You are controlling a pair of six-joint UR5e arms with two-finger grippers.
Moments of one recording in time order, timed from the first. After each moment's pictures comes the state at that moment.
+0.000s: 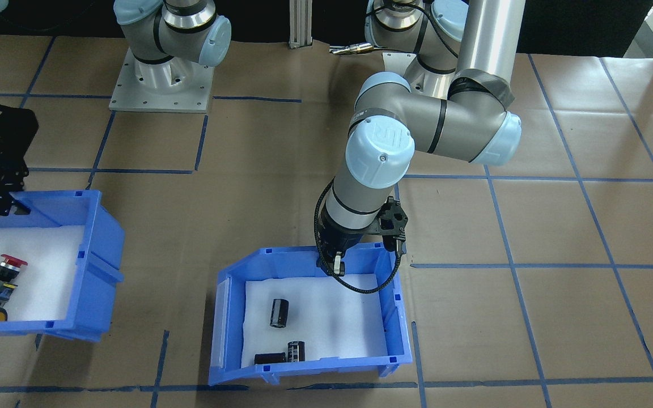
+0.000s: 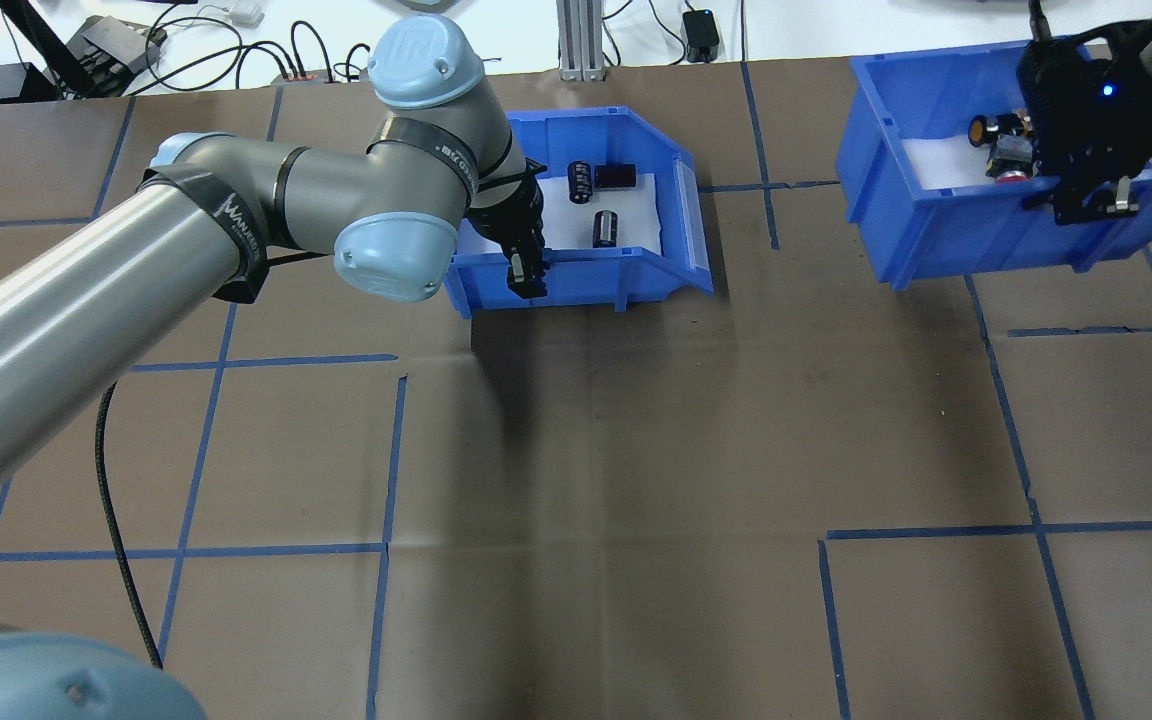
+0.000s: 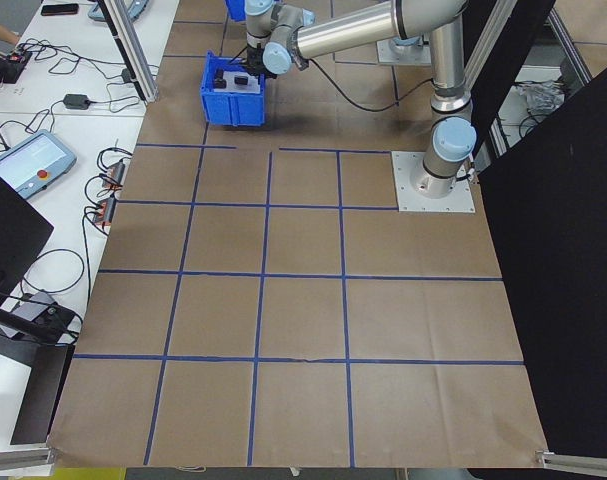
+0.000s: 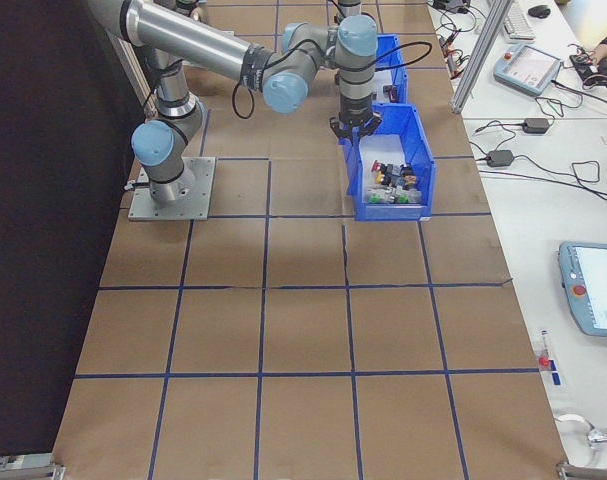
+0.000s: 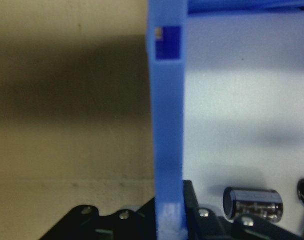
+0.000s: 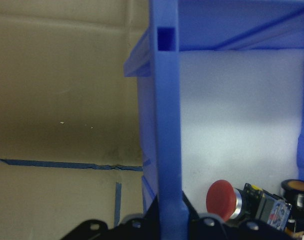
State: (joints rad) left arm -1.81 -2.01 -1.58 -1.00 1.41 -1.84; right arm 1.23 -1.53 1.76 -1.92 -1.50 -1.92
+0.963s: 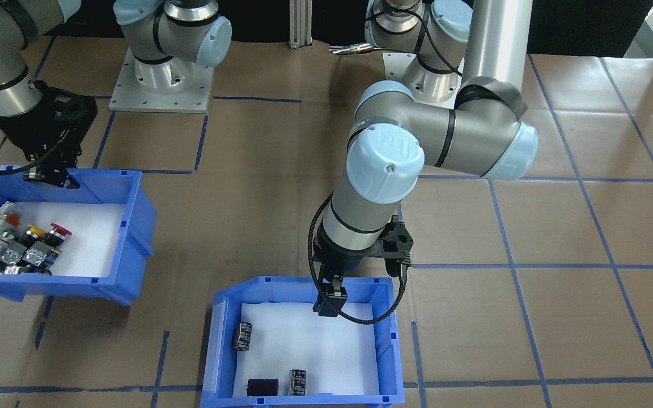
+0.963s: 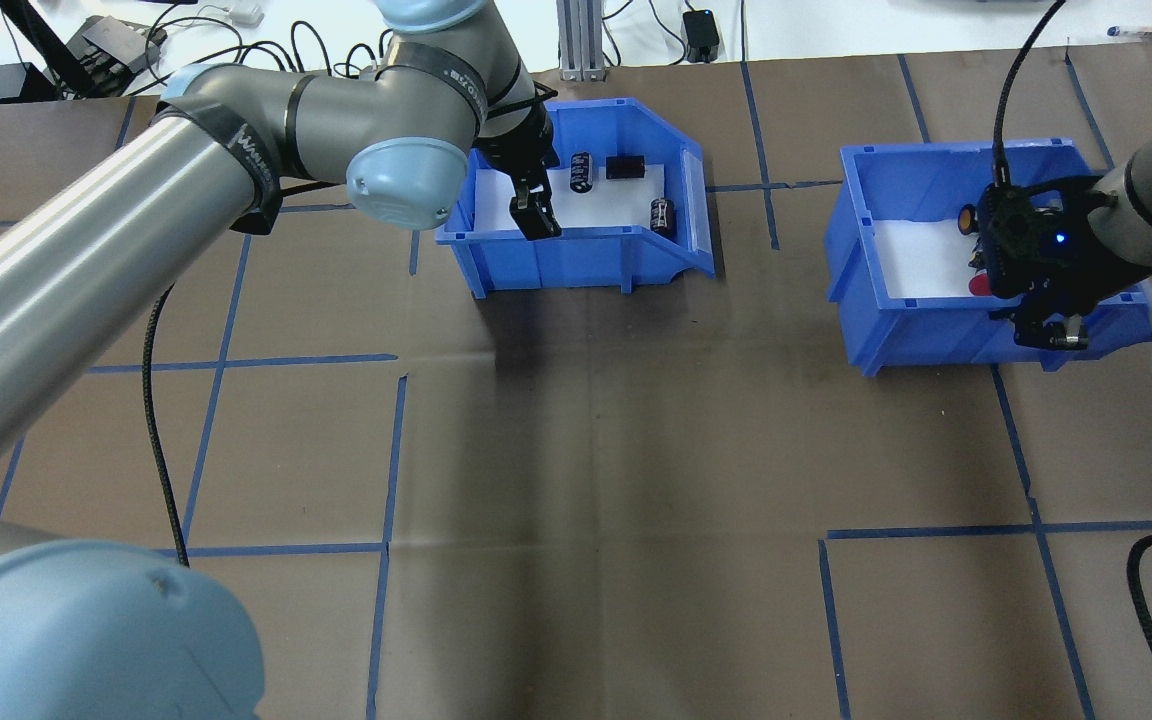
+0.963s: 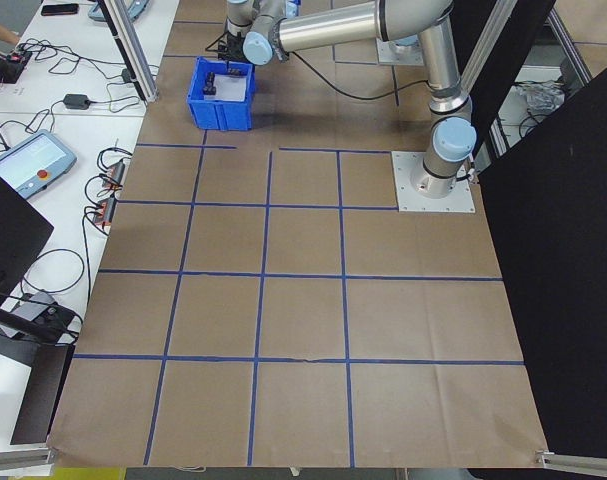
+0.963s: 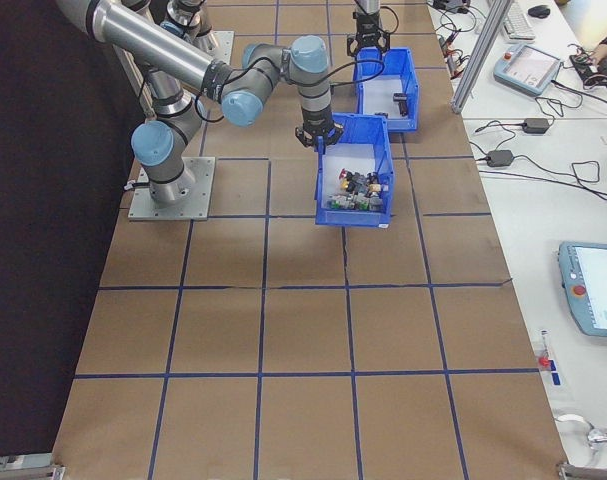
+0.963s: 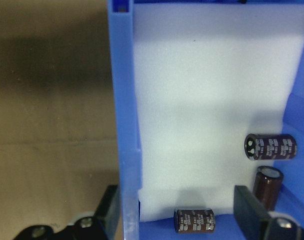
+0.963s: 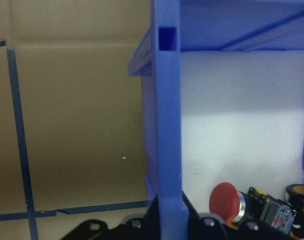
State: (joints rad) left arm -1.80 -2.03 -1.42 -1.10 1.41 -1.77; right arm 1.22 -1.70 2.06 -2.06 -1.51 -1.87
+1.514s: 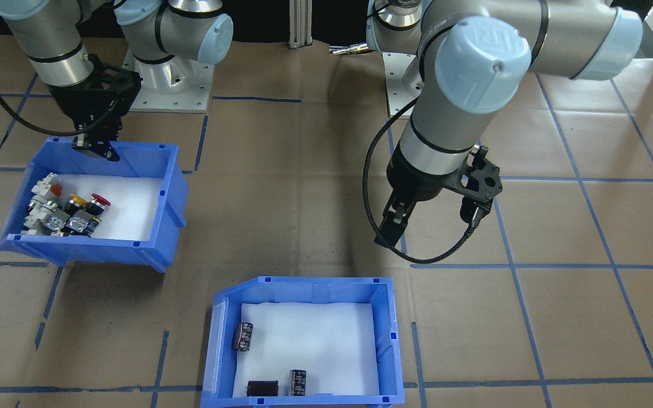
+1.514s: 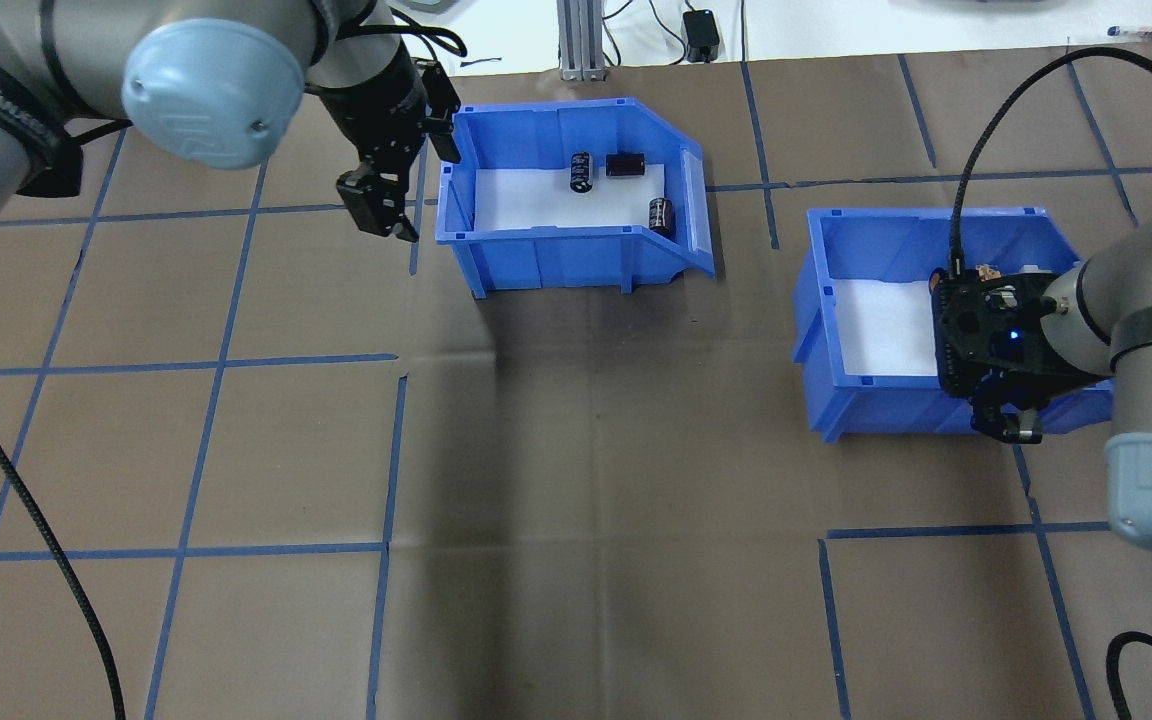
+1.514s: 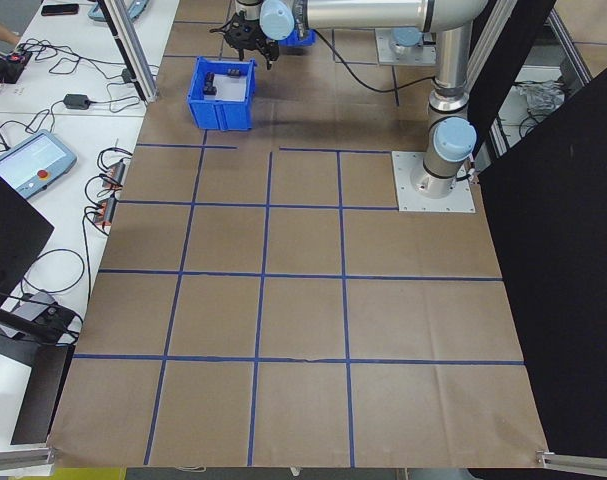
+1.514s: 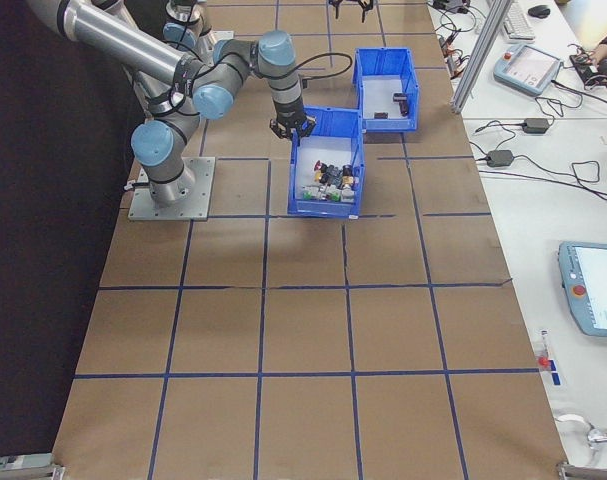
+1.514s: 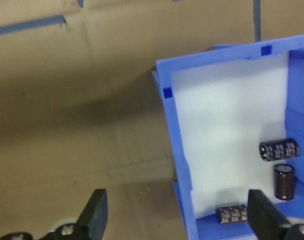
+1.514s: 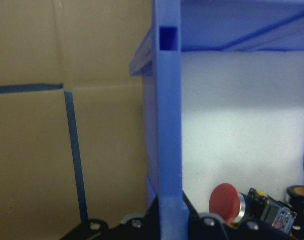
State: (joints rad) left arm -1.69 -1.81 -1.43 -1.47 1.54 -1.15; right arm 1.32 -1.87 2.22 -2.06 -1.51 -1.75
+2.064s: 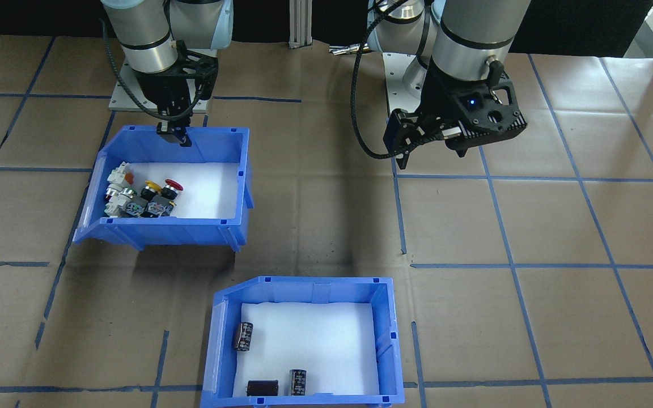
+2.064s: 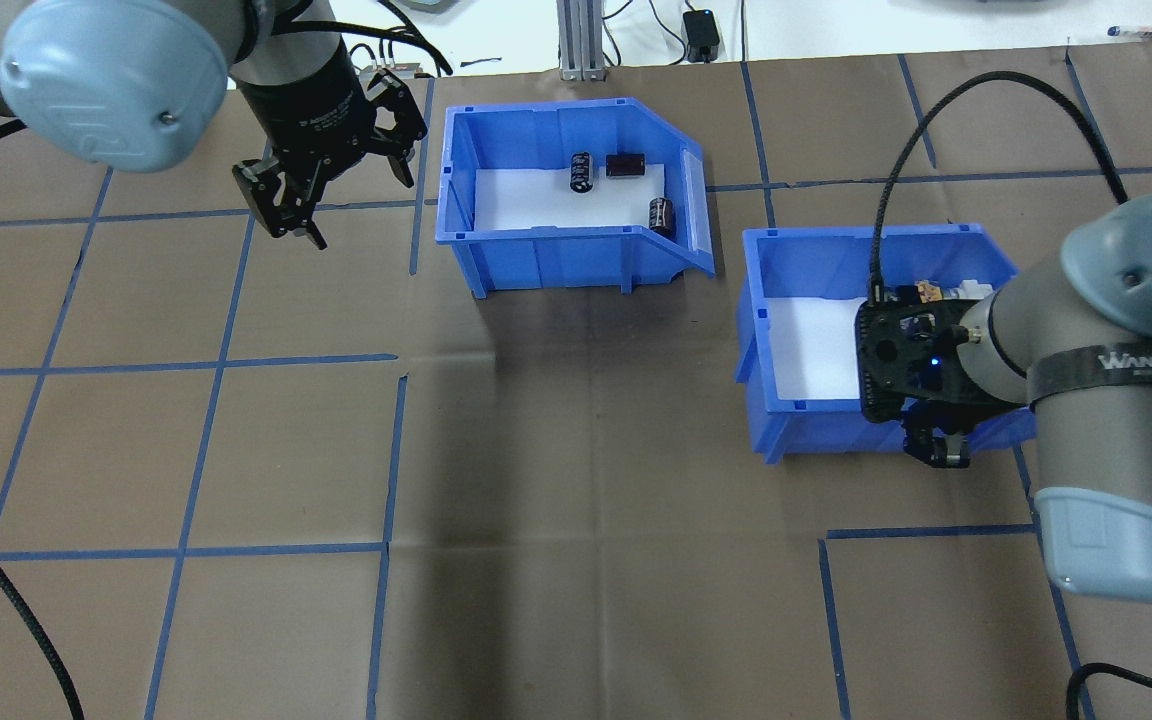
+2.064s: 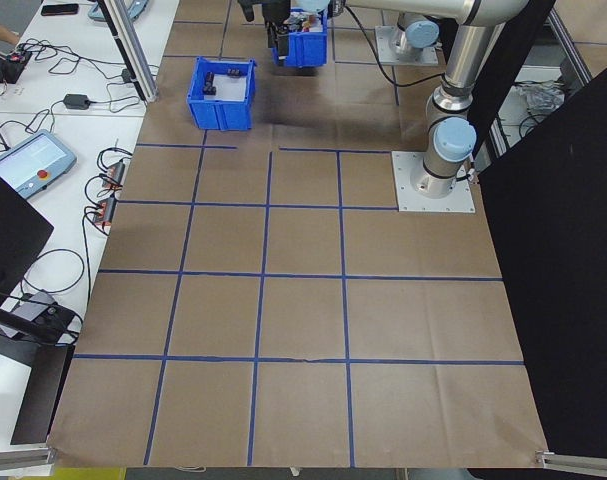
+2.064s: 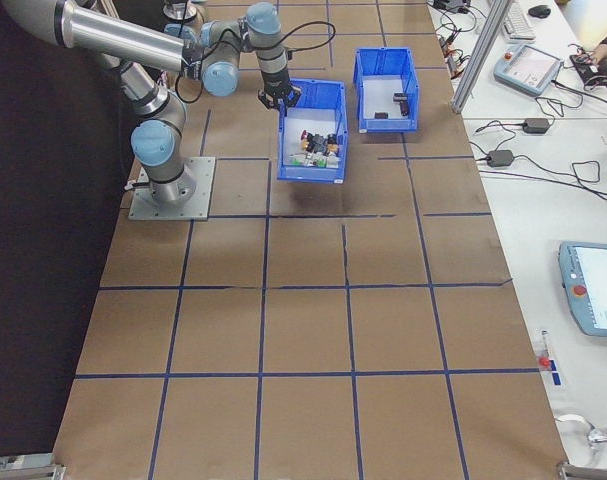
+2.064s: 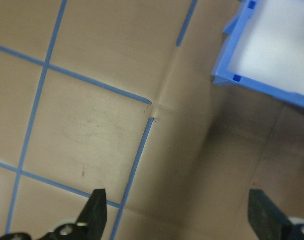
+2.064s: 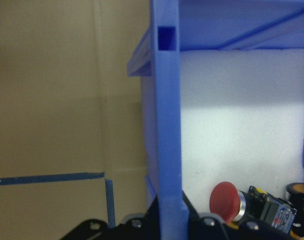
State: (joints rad) left arm -1.68 -1.64 -1.48 -1.56 1.62 -0.25; right arm 1.64 -1.88 2.24 -2.06 -1.52 -1.46
